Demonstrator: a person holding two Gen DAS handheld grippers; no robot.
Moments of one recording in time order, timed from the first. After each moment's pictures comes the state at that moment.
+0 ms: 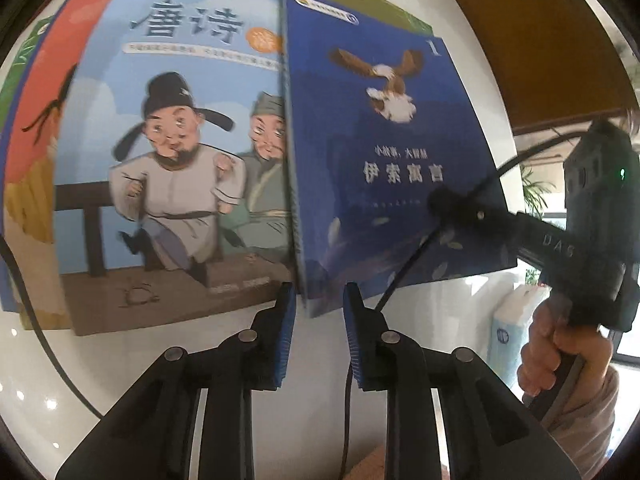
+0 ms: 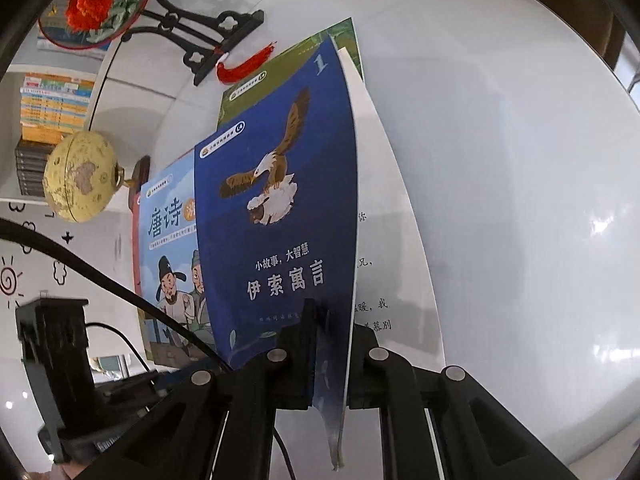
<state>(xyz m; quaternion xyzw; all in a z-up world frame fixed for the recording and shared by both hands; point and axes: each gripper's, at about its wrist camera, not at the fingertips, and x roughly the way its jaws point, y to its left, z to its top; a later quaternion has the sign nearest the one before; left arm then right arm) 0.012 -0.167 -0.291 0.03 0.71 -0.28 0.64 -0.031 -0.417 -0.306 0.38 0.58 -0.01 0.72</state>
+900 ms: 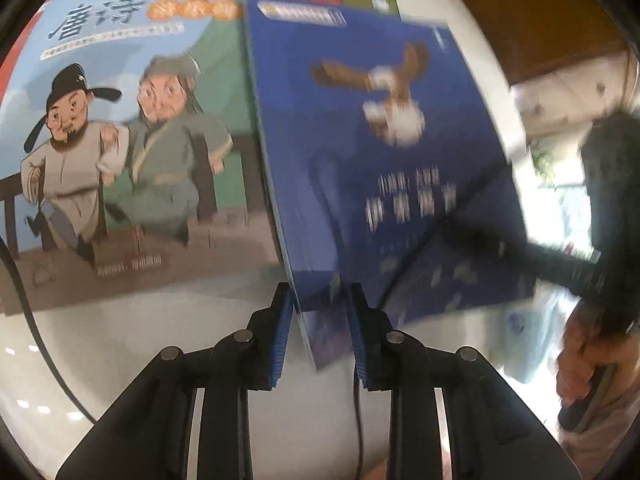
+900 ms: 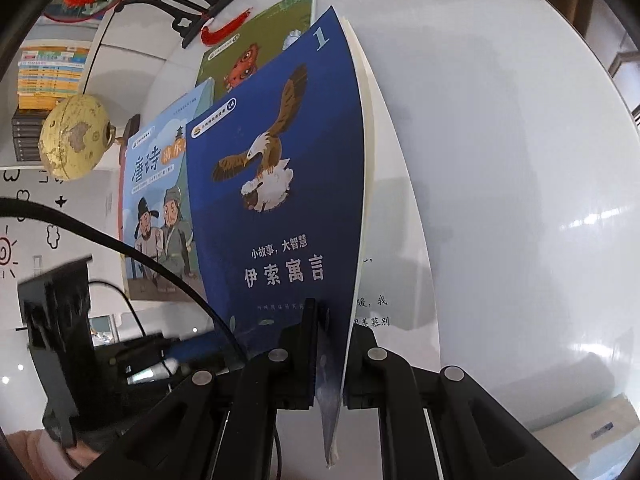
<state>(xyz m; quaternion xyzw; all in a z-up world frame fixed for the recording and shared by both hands) -0.005 -0.225 -0.310 0.06 0.71 -0.29 0.64 -0.077 -0.440 -0.308 0.36 0.63 0.02 0.68</state>
